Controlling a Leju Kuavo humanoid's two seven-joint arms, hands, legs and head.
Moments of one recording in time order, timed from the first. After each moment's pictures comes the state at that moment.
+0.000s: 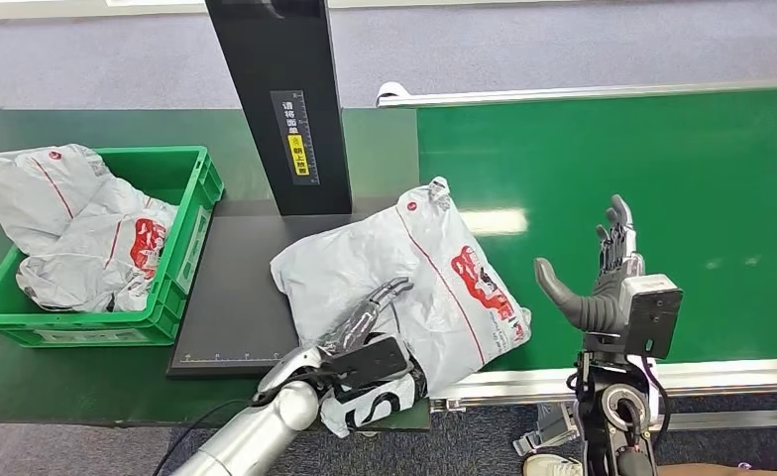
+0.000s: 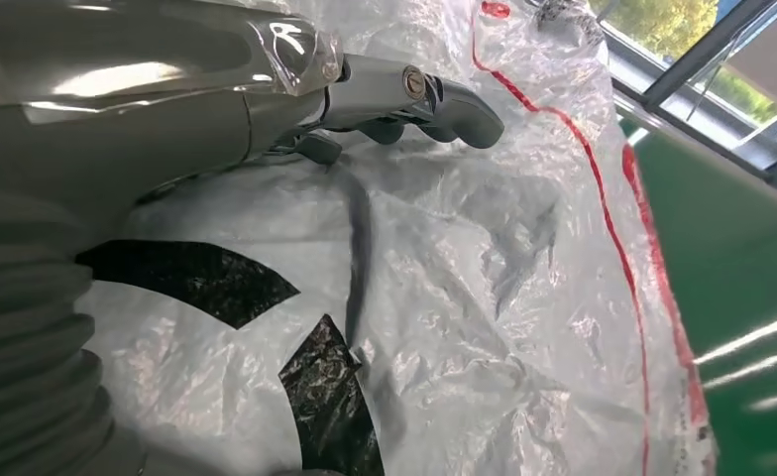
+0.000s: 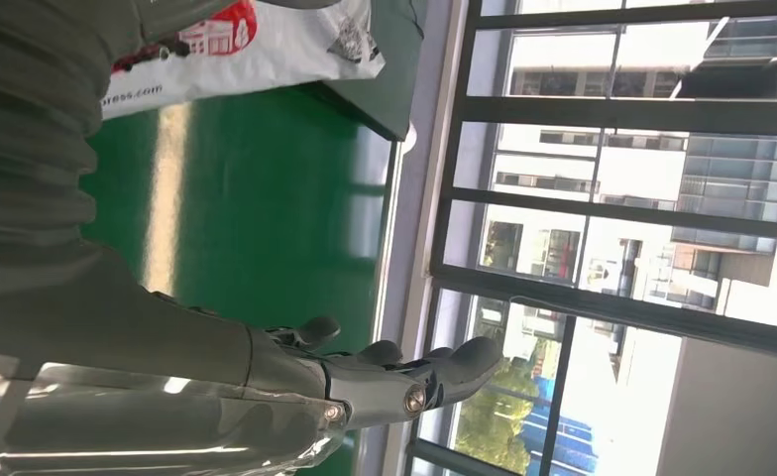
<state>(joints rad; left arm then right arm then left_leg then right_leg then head) -0.47 -0.20 -0.58 -0.79 -0.60 0.06 -0.35 -0.18 0.09 0.00 -1.48 0.18 -0.15 -0.37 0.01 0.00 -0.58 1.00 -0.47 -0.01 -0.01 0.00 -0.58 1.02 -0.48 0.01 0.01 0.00</state>
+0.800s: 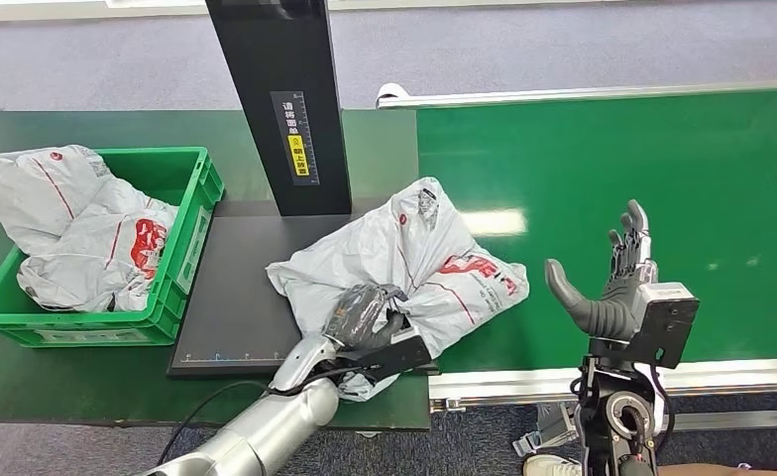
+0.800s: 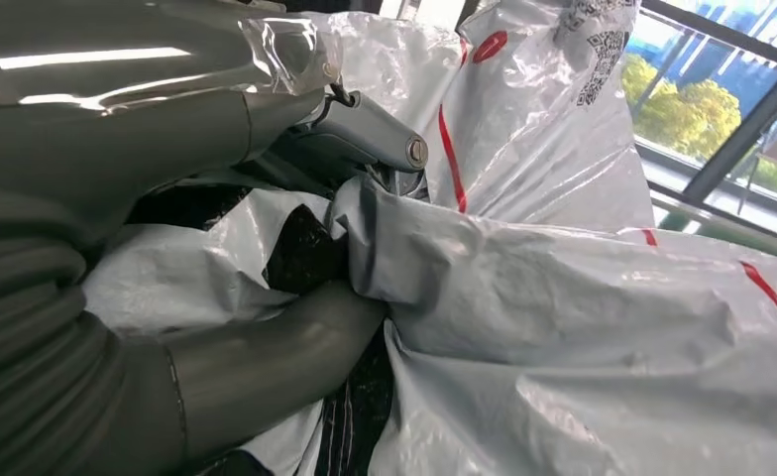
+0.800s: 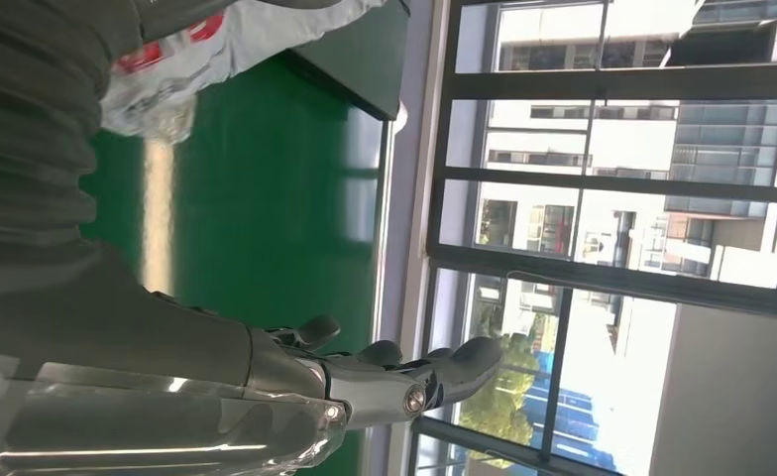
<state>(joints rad) -0.57 -0.26 -0.60 -0.58 -0.72 0.35 -0.31 -0.16 0.12 -0.04 -1.52 0.18 -0.16 -0.37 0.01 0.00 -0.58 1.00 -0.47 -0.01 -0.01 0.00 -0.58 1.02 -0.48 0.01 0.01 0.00</state>
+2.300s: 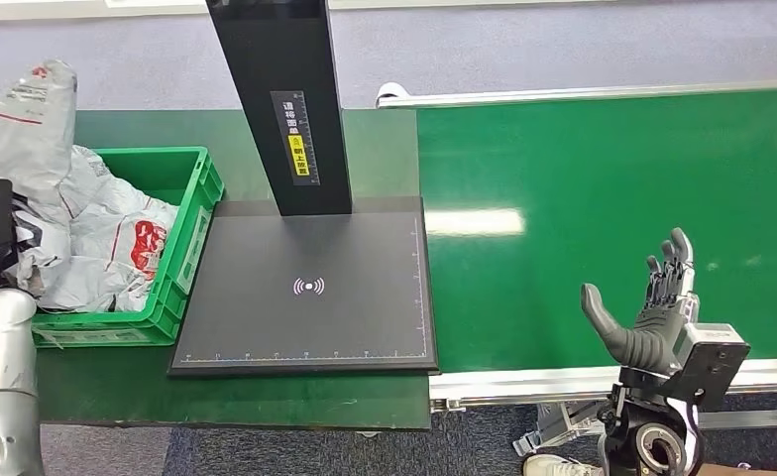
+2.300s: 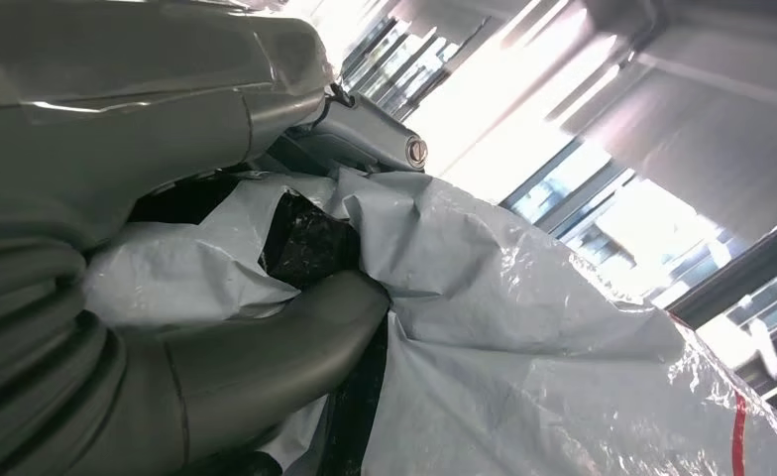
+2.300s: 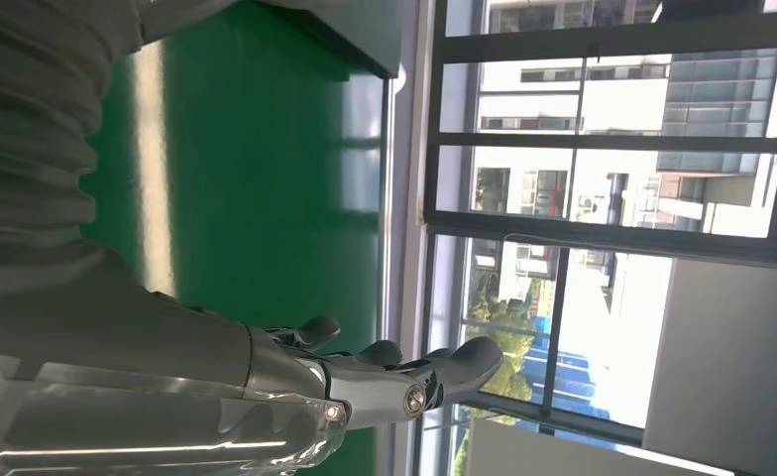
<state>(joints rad) -0.61 0.26 0.34 -0.98 -0.62 0.44 -0.28 -0.07 0.09 -0.11 -1.58 0.11 -0.15 -0.42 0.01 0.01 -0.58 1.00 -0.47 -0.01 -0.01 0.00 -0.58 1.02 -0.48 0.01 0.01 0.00</state>
